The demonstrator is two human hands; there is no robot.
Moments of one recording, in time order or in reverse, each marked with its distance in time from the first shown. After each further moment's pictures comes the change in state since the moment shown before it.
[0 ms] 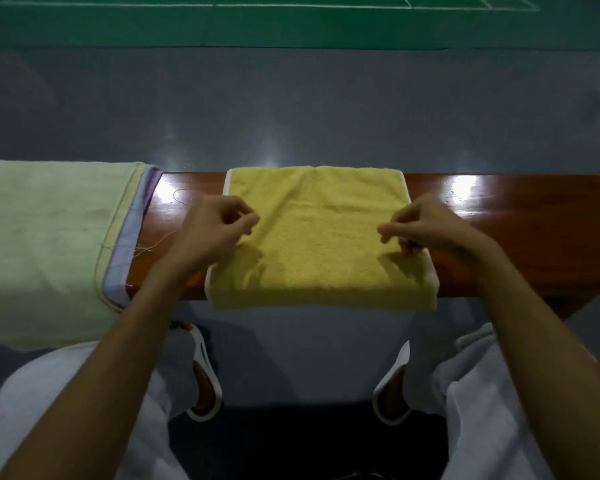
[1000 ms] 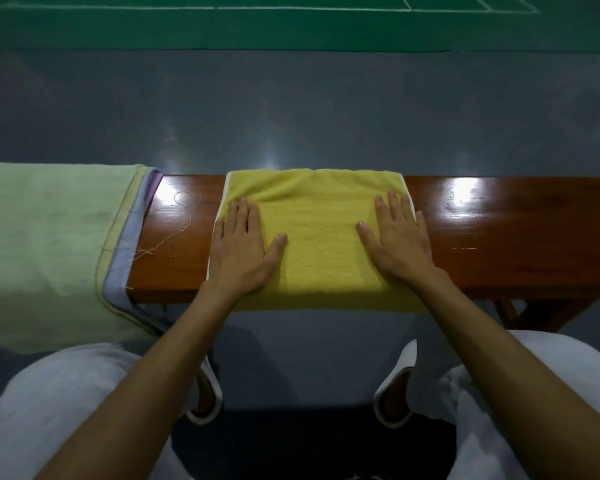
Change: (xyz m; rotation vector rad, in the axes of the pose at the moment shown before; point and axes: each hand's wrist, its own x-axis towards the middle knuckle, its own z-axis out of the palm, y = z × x) left_hand 0.006 -0.029 0.070 0.642 0.016 -0.042; right_hand 0.032 0.025 0.073 -0.598 0.342 0.051
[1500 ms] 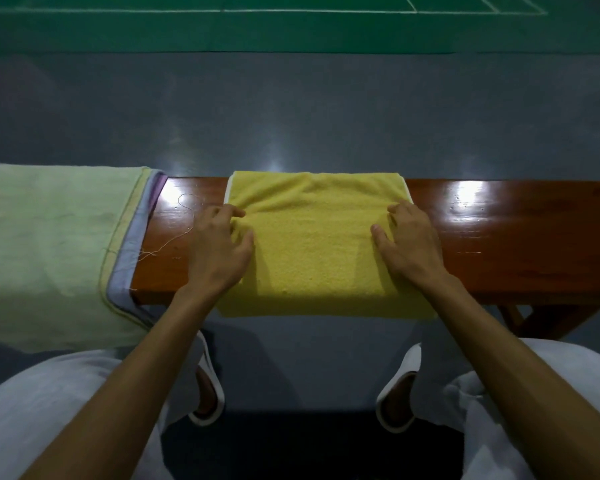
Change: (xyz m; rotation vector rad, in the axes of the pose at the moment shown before) left_hand -0.010 -0.018 -0.031 -0.381 0.283 -0.077; right_hand -0.005 0.003 -0.012 0.227 0.175 0.003
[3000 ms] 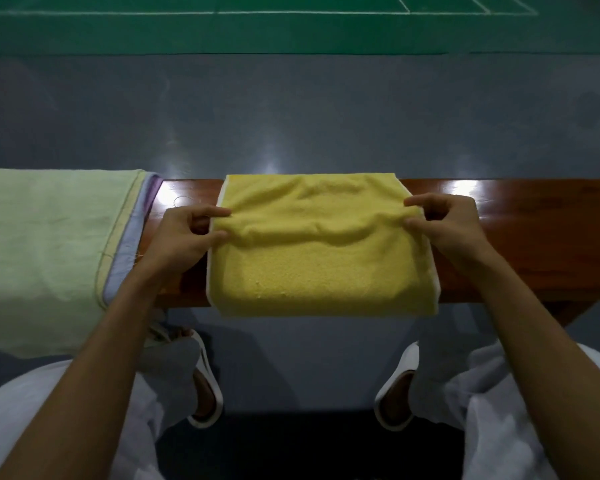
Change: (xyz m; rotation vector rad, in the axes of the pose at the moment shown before) left_hand 0.021 -0.027 -0.046 -0.472 -0.263 -0.154; right_hand 0.004 0.025 -0.061 0.736 -0.029 0.148
